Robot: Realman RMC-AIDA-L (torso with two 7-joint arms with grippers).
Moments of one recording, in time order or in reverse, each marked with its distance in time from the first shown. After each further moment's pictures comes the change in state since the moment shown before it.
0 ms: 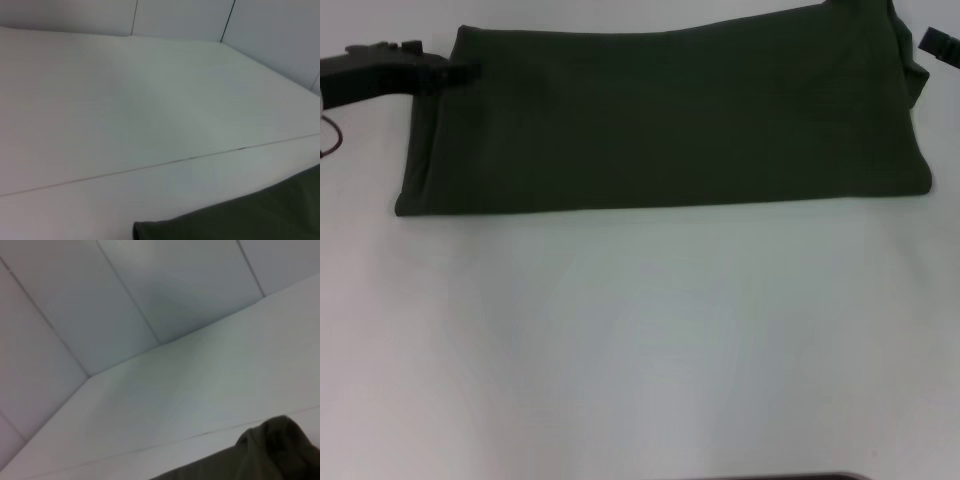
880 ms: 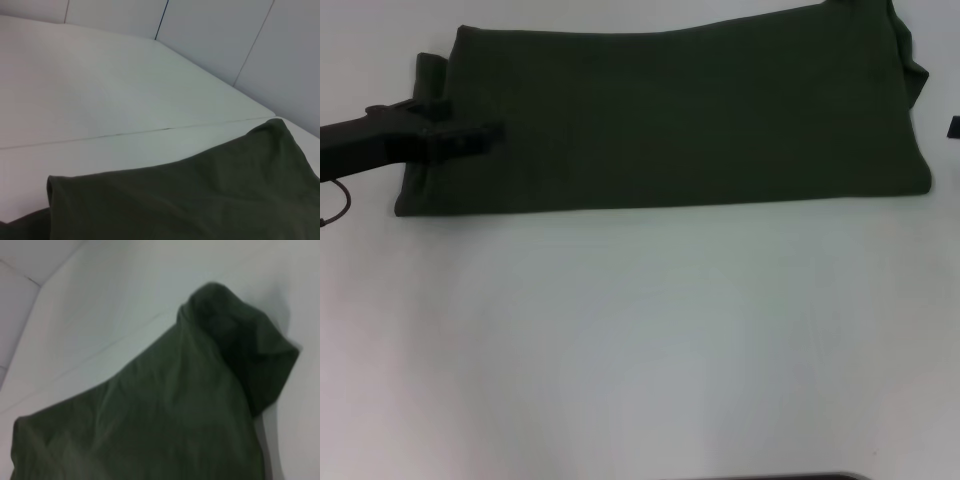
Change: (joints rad) left arm 0.110 0.001 -0.005 -0.014 -0.097 0.230 0.124; right arm 0.039 -0.175 -0.006 0.007 -0.398 -0.193 0.574
